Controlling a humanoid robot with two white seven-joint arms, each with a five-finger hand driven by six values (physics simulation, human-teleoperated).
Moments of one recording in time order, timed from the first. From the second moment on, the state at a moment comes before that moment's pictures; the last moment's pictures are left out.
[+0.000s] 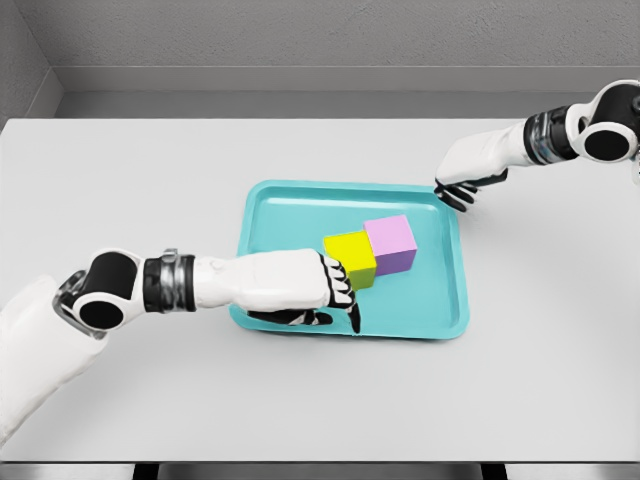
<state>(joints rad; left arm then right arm) -0.45 0.50 -0.65 -1.73 -0.29 -0.61 -0.61 -1.26 -0.66 1.36 -1.08 0.32 -0.61 0.61</state>
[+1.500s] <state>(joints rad) -0.49 0.25 -0.69 -1.41 -0.32 -0.61 -0.61 -1.26 -0.74 1.37 -1.18 0.31 -0.61 0.61</state>
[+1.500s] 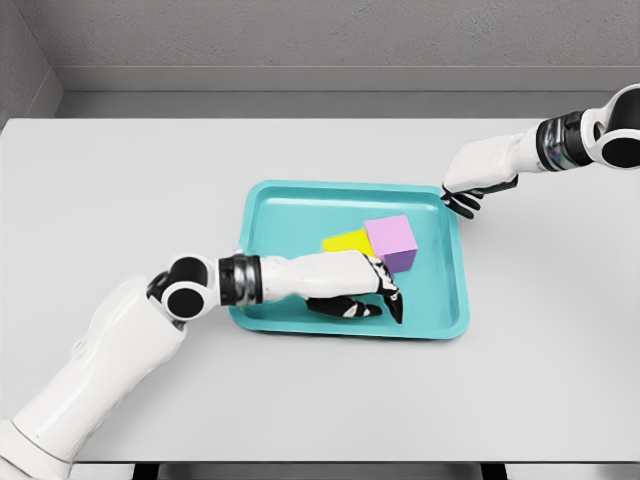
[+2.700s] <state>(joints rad) -0.44 0.25 -0.67 -1.35 -0.23 -0.60 -0.61 -1.26 -0.74 1.39 -1.20 0.31 -0.61 0.61</state>
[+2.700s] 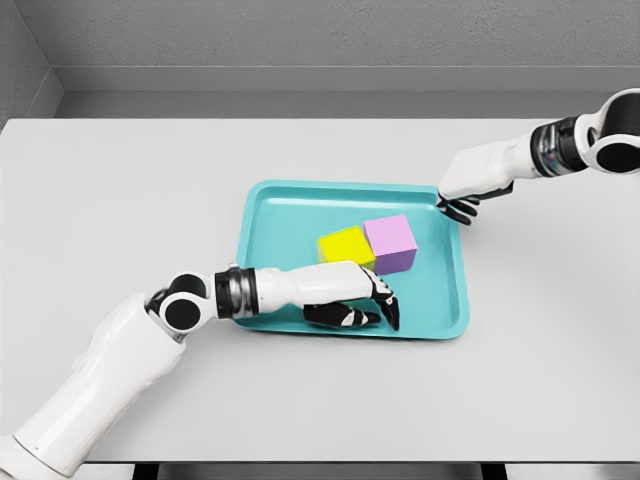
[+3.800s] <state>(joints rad) -0.43 0.56 -0.64 -1.60 -0.01 -0.61 -0.61 -1.30 -0.69 1.42 -1.21 0.31 -0.61 0.61</state>
